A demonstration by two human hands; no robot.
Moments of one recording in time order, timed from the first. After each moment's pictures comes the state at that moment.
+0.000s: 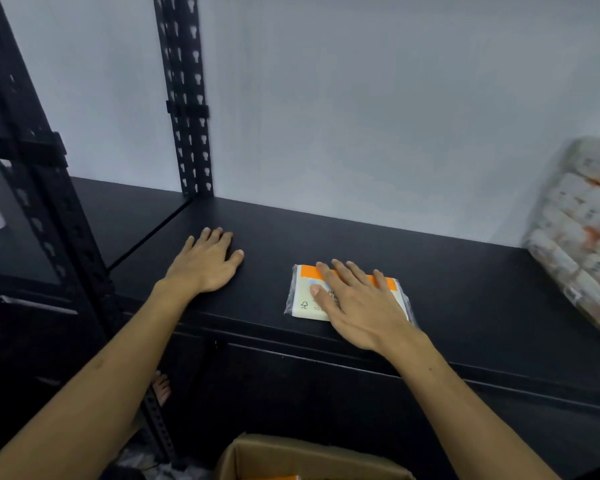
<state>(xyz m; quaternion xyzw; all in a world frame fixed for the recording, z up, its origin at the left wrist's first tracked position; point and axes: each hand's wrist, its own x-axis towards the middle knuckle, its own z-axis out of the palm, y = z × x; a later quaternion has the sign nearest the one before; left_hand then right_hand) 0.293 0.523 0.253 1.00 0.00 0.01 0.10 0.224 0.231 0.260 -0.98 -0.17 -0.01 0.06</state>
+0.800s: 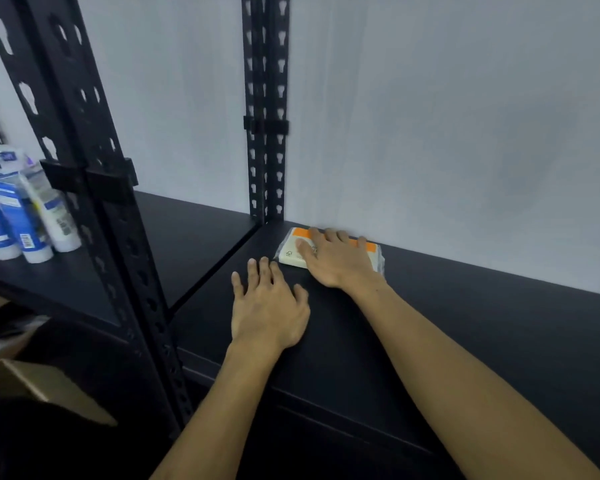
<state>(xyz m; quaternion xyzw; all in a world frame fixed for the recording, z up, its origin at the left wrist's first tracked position) 0.298 0.522 0.249 0.98 0.14 0.06 0.13 0.424 0.417 0.268 -0.98 -0.20 -0.03 0.07</state>
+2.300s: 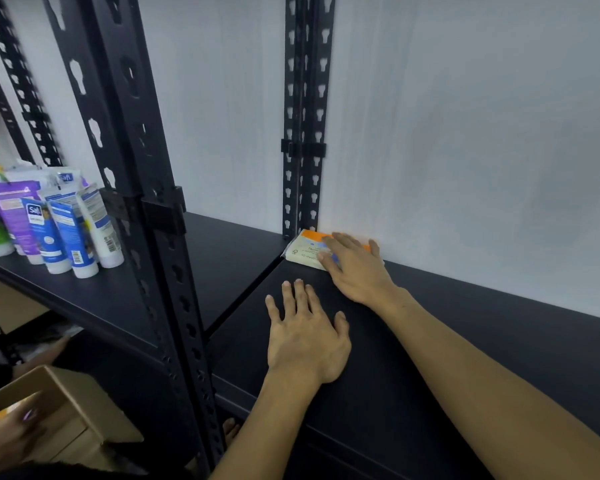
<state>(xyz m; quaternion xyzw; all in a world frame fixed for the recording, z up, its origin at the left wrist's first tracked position) 0.303 0.521 0.250 0.99 0.13 0.01 0.10 0.454 0.442 0.267 -0.93 -0.31 -0.11 0.14</state>
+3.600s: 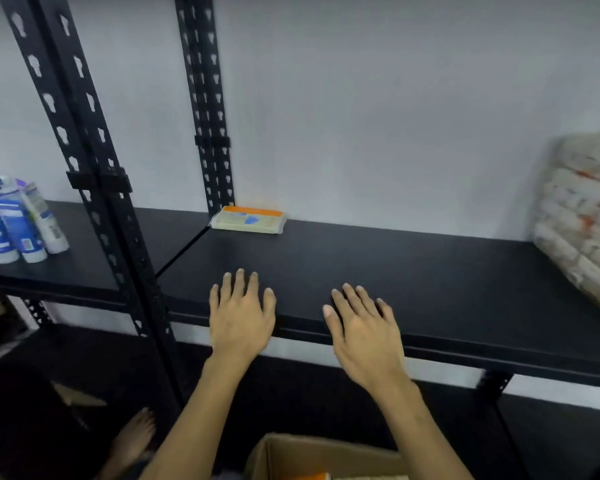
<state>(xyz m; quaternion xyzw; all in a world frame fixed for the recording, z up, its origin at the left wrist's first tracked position) 0.178 0.470 0.226 0.97 0.07 0.18 0.13 0.157 0.260 0.218 -0.97 -0.11 -0.19 0.10</state>
